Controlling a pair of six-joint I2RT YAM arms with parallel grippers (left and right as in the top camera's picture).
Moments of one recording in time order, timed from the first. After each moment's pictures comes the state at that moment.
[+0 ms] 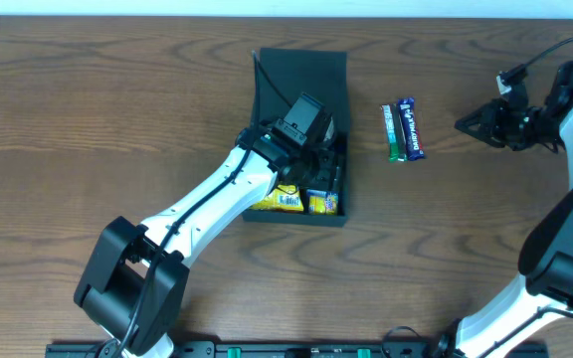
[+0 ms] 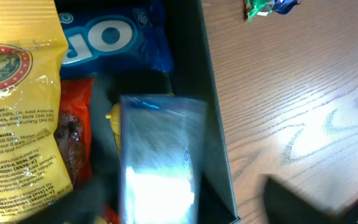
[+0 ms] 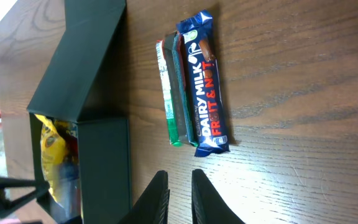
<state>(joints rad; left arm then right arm) -0.66 1.81 1.37 -0.67 0.28 -0.48 -0.40 1.96 1.57 -1.00 -0.72 -0.13</state>
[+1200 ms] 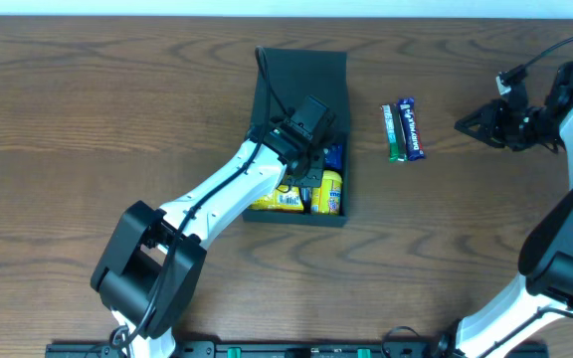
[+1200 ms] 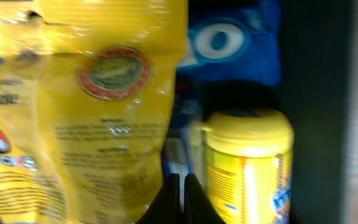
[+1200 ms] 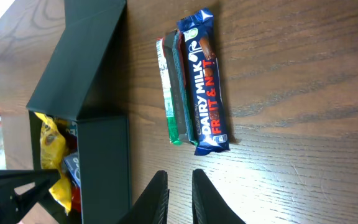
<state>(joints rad) -0.66 1.89 1.41 -0.76 0.02 -0.49 -0.40 1.96 1.57 -1.00 -0.72 -0.14</state>
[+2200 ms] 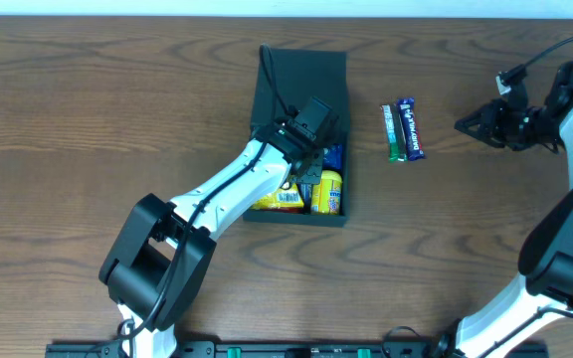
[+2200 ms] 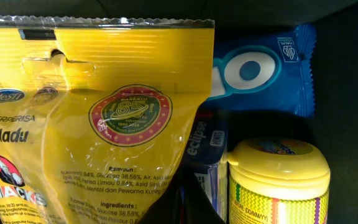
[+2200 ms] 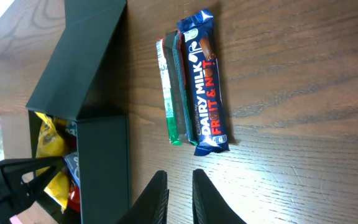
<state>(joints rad) -0.67 1.94 1.42 -0.71 -0.06 -0.49 -0.40 1.96 1.57 -1.00 -0.72 -0.14</state>
